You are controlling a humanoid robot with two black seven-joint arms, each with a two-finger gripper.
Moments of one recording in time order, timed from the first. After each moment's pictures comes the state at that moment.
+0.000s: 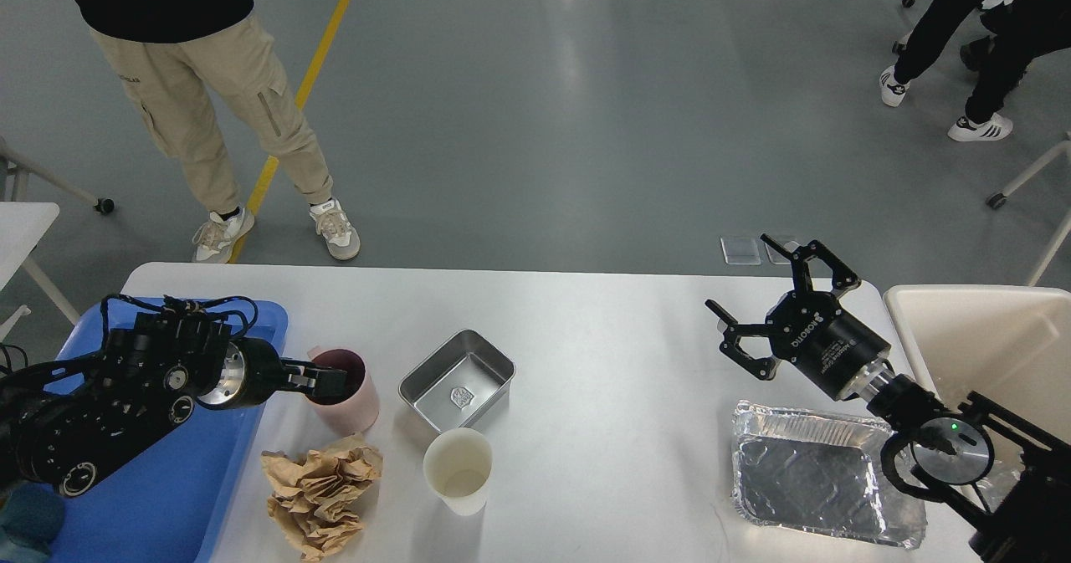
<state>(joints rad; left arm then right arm) -0.69 0.53 -0.43 -1.07 1.71 -0.52 0.04 0.37 -0.52 0.77 1.16 0.16 0.53 0.13</state>
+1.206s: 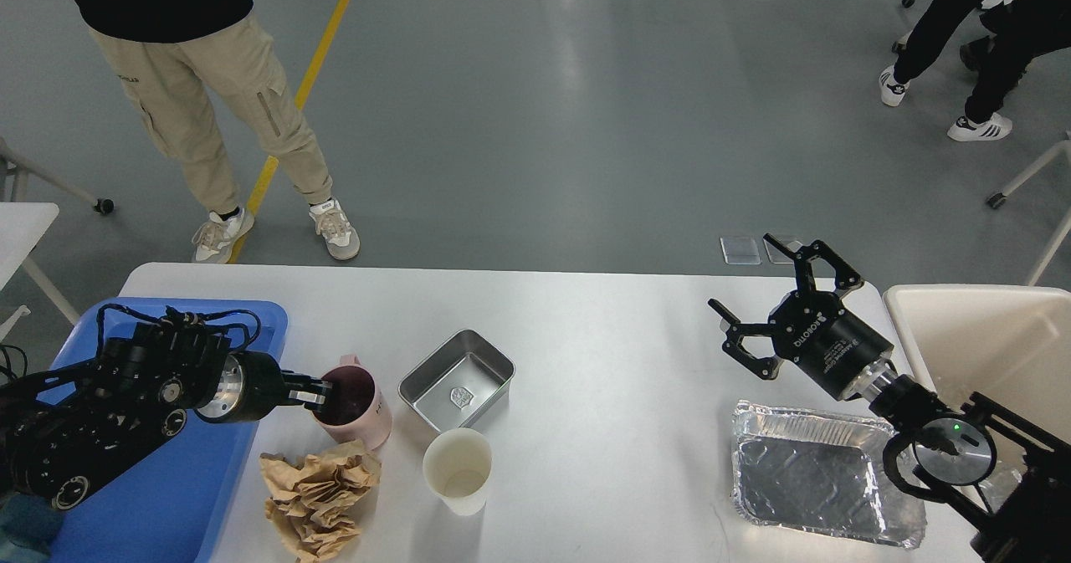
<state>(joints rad) -0.66 0.55 -0.43 -1.06 1.78 -0.52 -0.10 0.36 -0.52 0.79 1.16 0.15 0.53 0.13</state>
